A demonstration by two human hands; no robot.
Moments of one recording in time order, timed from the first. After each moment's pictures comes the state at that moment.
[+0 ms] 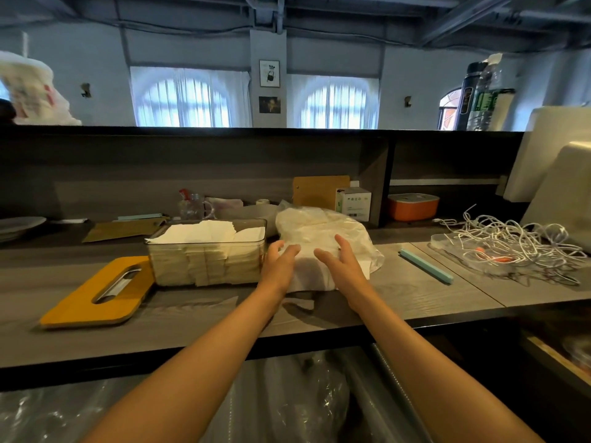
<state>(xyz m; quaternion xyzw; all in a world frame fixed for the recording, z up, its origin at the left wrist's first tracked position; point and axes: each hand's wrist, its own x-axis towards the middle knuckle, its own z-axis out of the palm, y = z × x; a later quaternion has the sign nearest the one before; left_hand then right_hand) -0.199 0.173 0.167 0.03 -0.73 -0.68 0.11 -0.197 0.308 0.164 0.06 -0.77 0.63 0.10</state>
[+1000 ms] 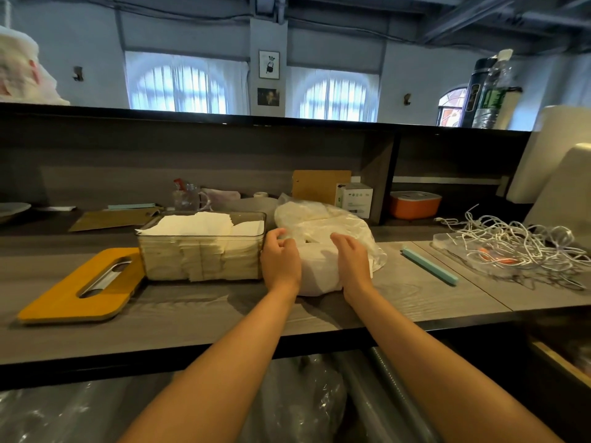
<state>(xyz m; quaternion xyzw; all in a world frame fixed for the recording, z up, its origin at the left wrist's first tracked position) -0.216 0.191 0.162 0.09 -0.69 -0.67 0.26 -0.220 0.303 0.166 -0.04 -0.71 0.68 0.18</state>
